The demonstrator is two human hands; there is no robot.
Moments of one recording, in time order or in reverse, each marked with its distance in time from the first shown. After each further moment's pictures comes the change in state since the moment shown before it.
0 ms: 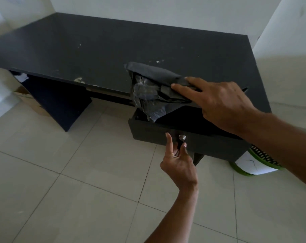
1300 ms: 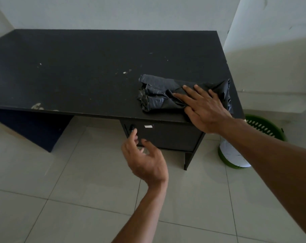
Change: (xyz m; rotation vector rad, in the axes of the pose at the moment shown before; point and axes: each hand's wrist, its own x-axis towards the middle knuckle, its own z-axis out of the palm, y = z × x) left_hand 0.054 0.014 0.036 0.436 0.114 0.336; right_hand -0.028 0.090 0.099 0.283 -0.268 0.455
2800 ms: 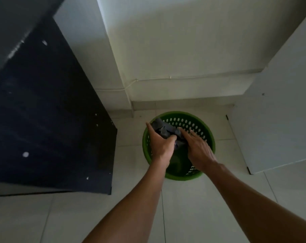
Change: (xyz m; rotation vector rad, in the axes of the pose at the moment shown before) left_hand -0.317 -0.003 0.462 -0.041 -0.942 -0.661; right_hand -0.110 0.460 0.242 0.378 -0.140 0.496
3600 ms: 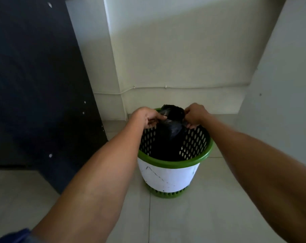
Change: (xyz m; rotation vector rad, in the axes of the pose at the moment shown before) left_hand 0.106 -0.053 0.019 0.243 -0.294 0.052; right_hand 0.101 0.077 0.024 0.282 0.164 0.059
